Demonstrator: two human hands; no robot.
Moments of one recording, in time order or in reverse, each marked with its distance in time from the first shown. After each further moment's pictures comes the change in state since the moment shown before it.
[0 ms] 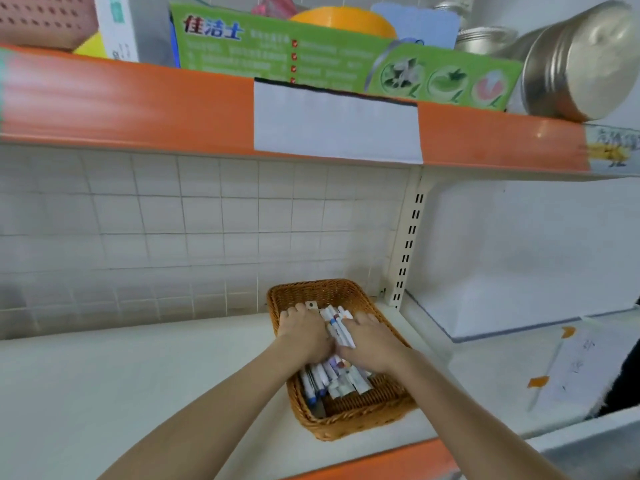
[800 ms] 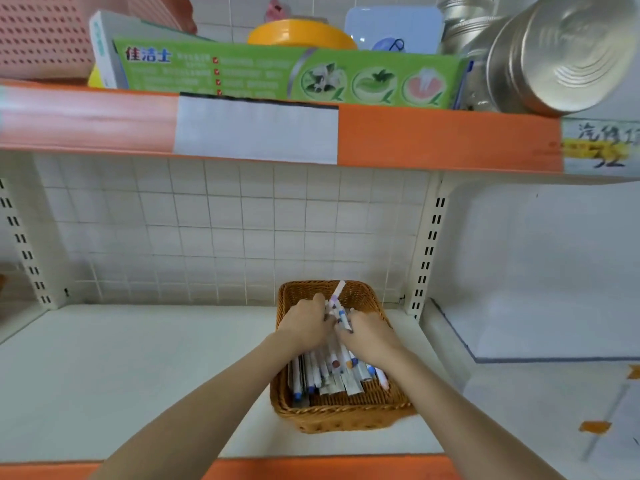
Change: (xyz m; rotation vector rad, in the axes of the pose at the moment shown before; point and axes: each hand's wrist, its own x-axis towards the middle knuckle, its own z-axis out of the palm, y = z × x) left_hand -0.014 0.012 -0.014 -0.412 0.165 -0.043; right_hand 0.008 0.013 -0.006 0.249 0.146 -0.107
